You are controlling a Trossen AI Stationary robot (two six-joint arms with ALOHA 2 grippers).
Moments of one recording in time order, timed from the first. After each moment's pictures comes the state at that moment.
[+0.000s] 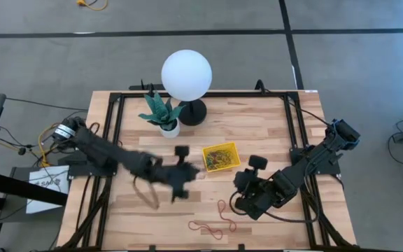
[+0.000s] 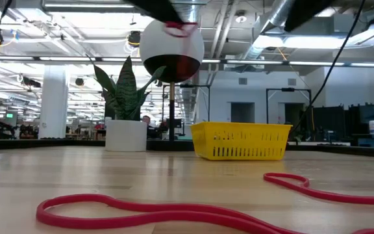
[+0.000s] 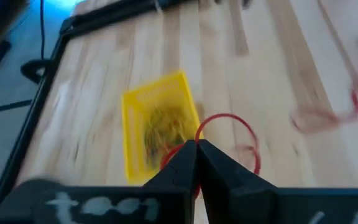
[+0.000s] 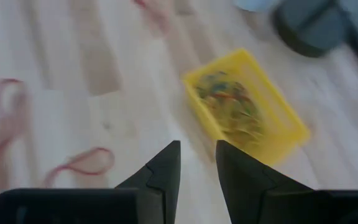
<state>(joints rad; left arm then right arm) -0.37 1.59 1.24 -0.40 -0.51 -0.02 0.66 1.63 1.36 -1.03 0.66 0.81</state>
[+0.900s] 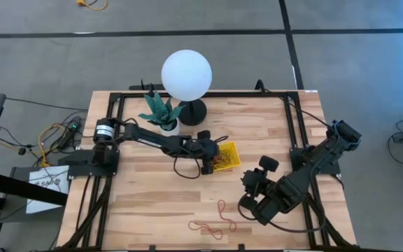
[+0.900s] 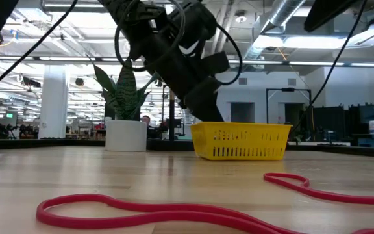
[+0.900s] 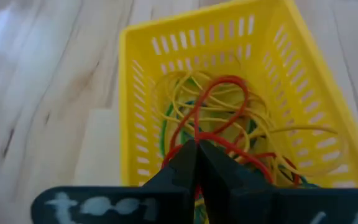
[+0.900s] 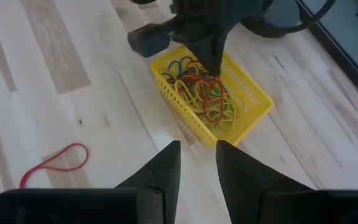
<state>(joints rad) -0.01 1.99 1.24 -0.01 -0.19 0.06 0.72 1.63 1.36 -1.20 0.74 1.07</state>
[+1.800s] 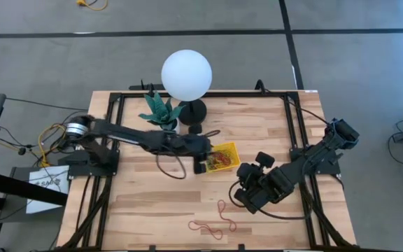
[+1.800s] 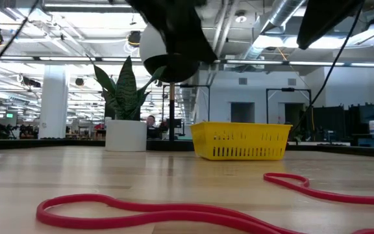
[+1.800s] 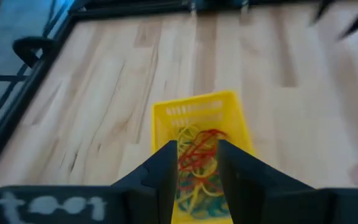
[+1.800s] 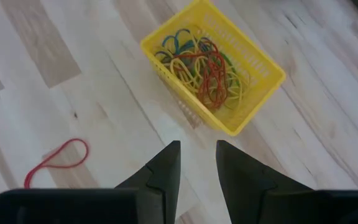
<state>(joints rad) -0.08 1.69 1.24 -0.18 -0.25 0.01 0.61 1.63 1.36 -1.17 0.57 1.06</state>
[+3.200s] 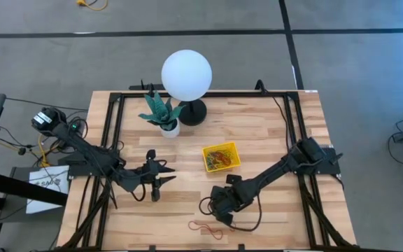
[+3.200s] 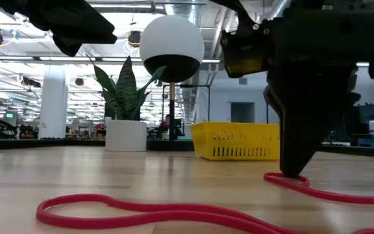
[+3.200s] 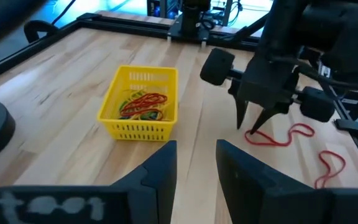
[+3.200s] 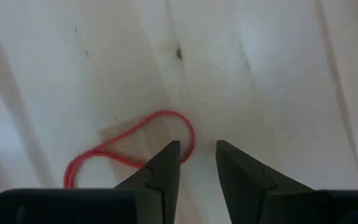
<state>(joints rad) -0.58 1.18 0.56 0.18 -0.70 -0.41 0.50 2.05 1.38 -0.72 0.13 0.76</state>
